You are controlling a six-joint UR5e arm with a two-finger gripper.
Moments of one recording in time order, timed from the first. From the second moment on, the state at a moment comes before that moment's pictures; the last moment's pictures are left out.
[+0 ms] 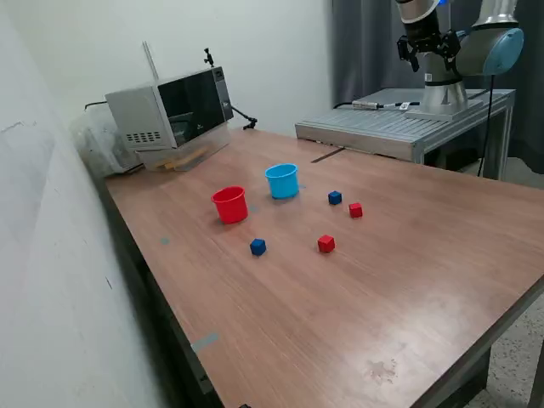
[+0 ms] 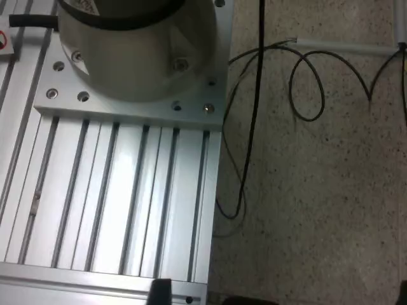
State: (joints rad) arm 0.00 -1.83 2.13 -1.41 -1.62 3.07
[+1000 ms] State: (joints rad) arm -0.01 -1.76 2.06 -1.72 -1.62 3.07
